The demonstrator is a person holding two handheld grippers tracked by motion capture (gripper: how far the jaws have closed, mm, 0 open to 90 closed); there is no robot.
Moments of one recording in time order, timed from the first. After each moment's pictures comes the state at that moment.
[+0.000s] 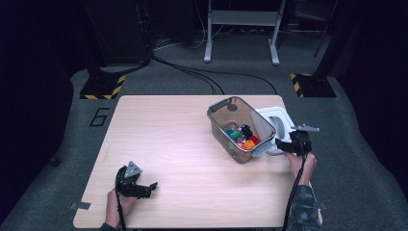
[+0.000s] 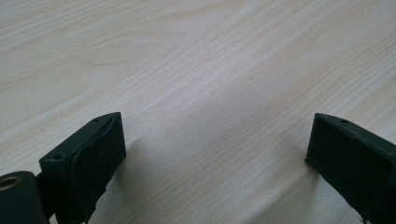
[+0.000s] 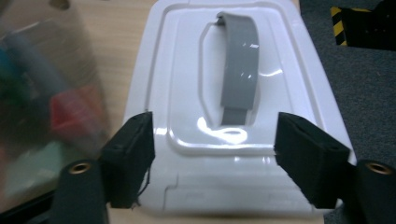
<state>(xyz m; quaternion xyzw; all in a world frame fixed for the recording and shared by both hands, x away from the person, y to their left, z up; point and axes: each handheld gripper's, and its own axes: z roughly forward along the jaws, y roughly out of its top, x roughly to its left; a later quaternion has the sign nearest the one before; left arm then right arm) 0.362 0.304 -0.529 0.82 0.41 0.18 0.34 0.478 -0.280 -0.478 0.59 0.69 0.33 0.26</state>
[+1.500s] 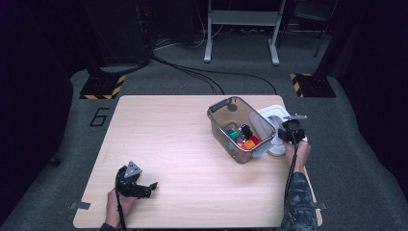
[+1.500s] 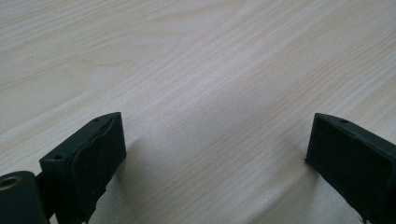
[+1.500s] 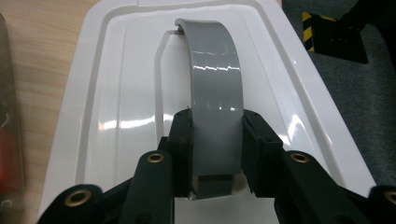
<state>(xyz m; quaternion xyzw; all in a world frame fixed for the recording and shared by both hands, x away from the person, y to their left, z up) 0.362 0.304 -0.529 0.82 0.41 0.18 0.34 0.531 -0.273 -0.486 0.58 0.71 0.26 0.30</state>
